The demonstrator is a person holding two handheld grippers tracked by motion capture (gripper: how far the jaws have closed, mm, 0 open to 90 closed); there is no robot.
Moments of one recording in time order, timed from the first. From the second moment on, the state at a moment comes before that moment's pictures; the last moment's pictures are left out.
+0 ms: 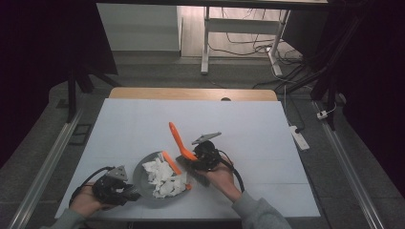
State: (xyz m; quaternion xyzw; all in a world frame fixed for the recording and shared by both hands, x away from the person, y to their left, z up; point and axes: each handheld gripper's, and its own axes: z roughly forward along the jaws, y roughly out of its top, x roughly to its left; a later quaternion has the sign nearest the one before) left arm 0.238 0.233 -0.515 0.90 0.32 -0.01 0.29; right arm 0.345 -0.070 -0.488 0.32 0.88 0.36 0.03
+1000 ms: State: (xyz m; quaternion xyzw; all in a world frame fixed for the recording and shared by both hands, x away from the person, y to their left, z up) left arm 0.239 0.230 -0.518 0.91 0.32 -0.01 0.28; right arm 0.358 -0.072 -0.463 0.32 0.85 0.41 0.02
